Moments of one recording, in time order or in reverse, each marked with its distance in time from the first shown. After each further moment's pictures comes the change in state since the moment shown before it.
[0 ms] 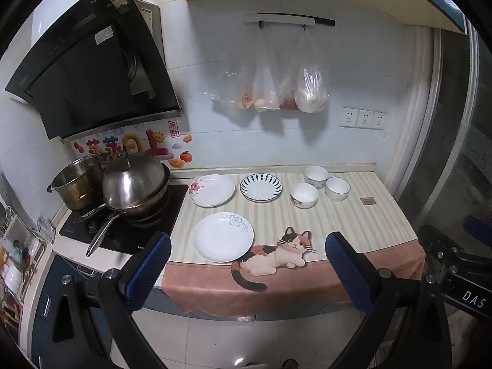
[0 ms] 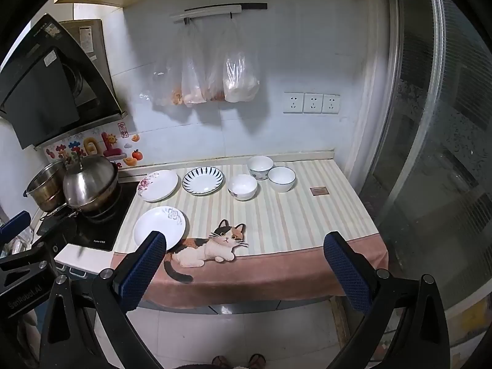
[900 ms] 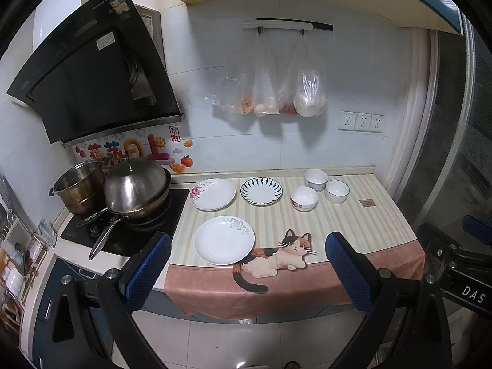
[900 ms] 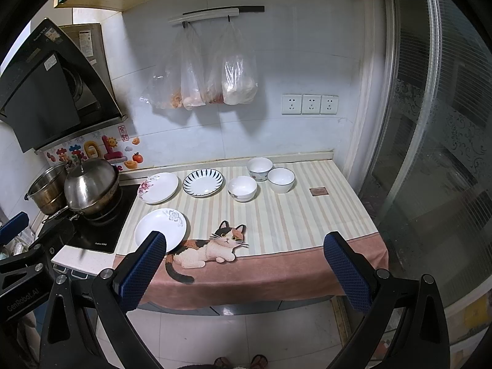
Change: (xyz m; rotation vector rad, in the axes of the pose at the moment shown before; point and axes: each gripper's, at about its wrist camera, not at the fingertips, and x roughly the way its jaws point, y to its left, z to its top) left arm -0.011 -0.004 0.008 0.003 -0.025 0.004; right arm -0.006 -0.003 -0.001 -0.002 -0.014 -0.005
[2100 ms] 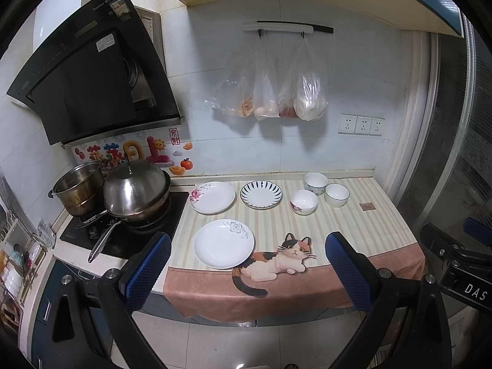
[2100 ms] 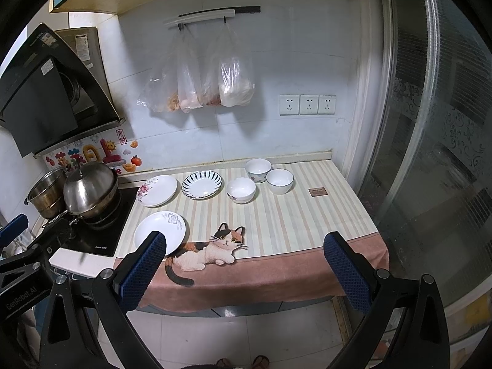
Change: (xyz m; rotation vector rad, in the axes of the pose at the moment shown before) left arm 0.002 -0.001 0.003 -0.002 -0.009 0.000; right arm -0.002 -0.008 0.012 0.013 0.001 0.007
